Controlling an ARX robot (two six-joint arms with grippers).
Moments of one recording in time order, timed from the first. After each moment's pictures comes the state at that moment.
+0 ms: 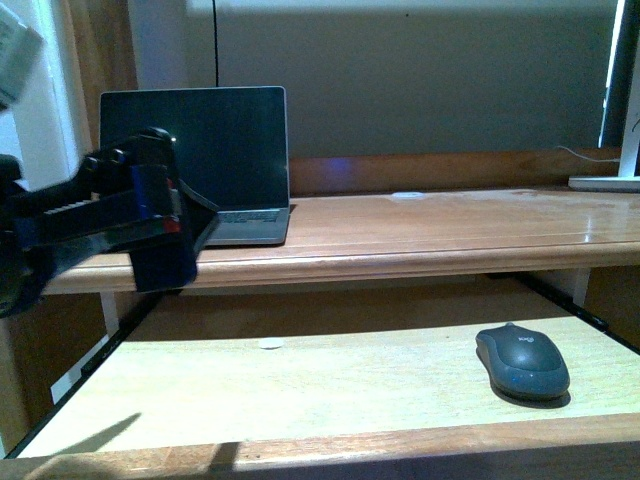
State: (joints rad) left arm -0.39 1.17 0.57 0.57 -0.10 -0.13; right arm 0.00 0.00 0.01 0.00 0.00 0.00
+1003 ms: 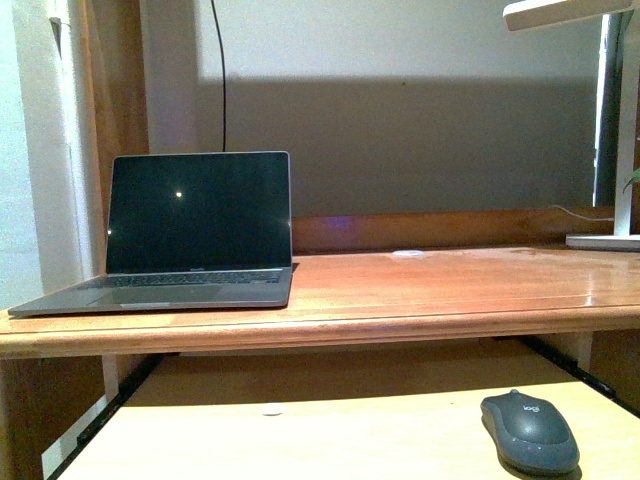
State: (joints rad) left arm -0.22 0.08 0.06 0.02 -0.20 -0.01; right arm -0.01 0.22 0.10 -0.06 -0.07 0.04
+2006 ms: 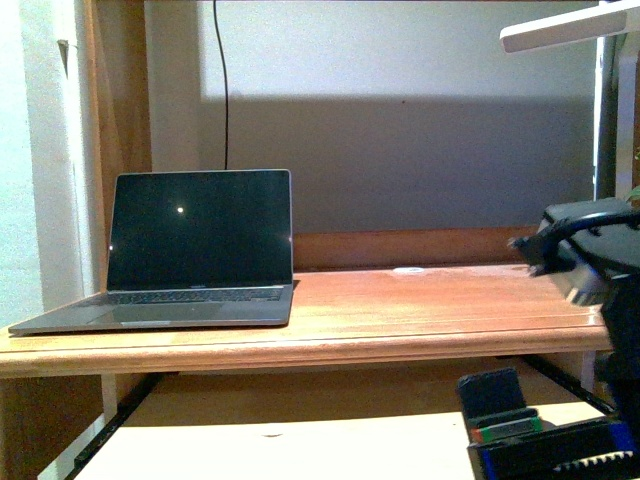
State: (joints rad) left arm -0.01 0.01 0.01 0.00 0.00 -0.01; right arm 0.61 1.31 0.73 0.21 0.41 0.03
